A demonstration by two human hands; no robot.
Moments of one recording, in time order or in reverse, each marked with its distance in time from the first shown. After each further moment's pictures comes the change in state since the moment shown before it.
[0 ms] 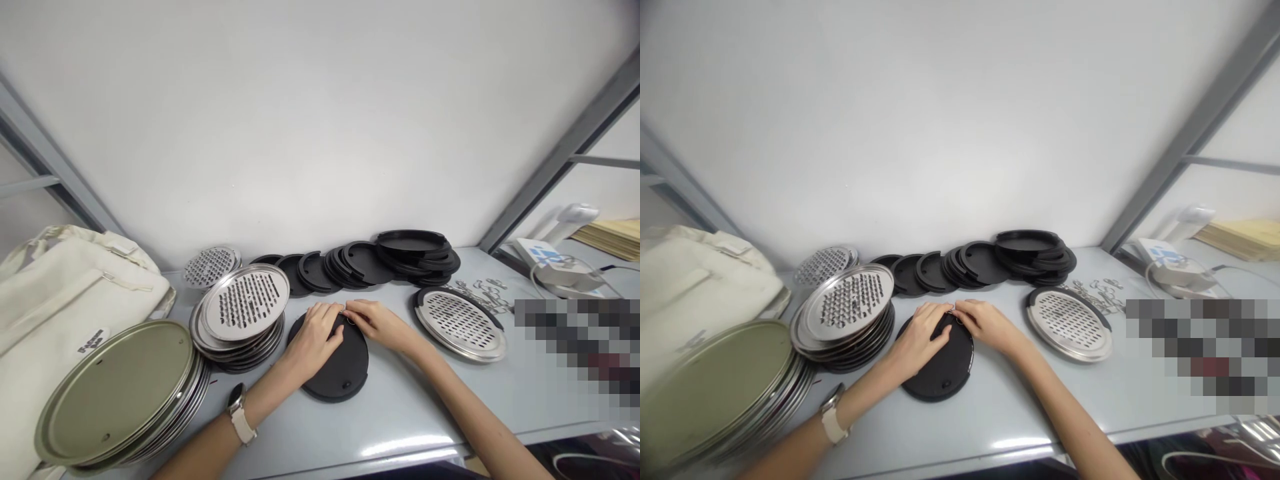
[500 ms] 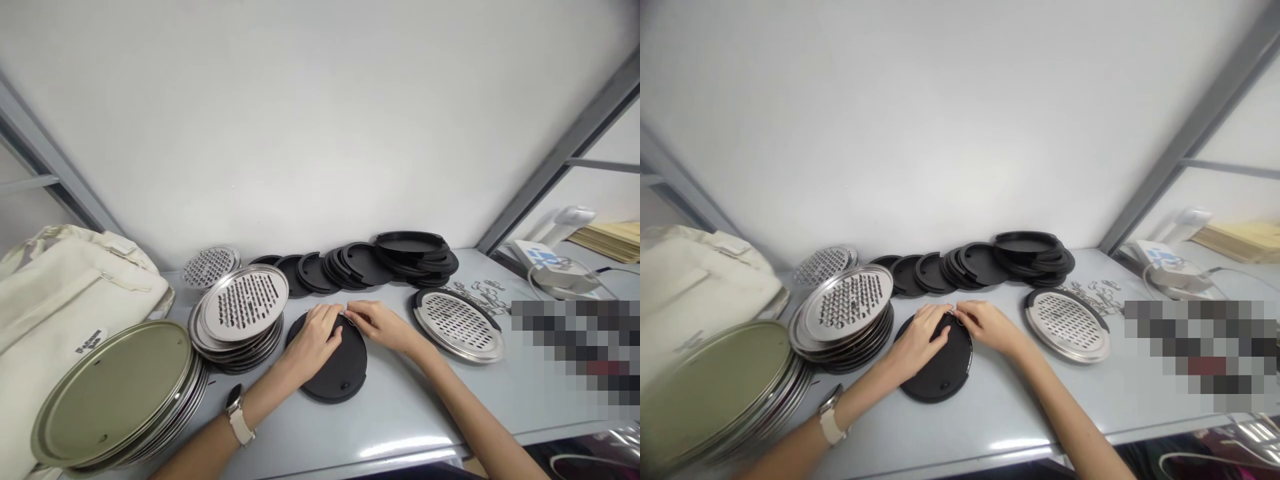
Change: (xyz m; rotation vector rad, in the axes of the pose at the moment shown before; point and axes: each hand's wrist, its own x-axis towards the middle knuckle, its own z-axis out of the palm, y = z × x) left_hand -0.001 -0.003 0.002 -0.034 0.014 0.045; right_hand -0.002 0.000 -0.004 0.021 -0.020 0.040
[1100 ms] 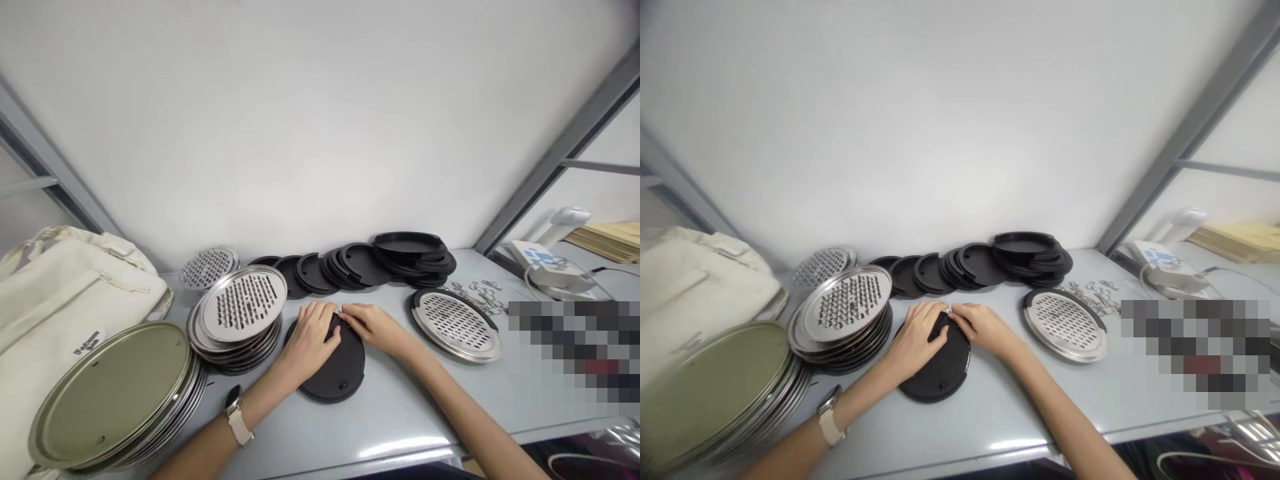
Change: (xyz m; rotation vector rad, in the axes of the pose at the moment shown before) left_hand 0.002 0.006 -0.004 0.138 0.026 -0.062; right_hand 0.001 0.000 0.008 -0.085 0.026 -0.019
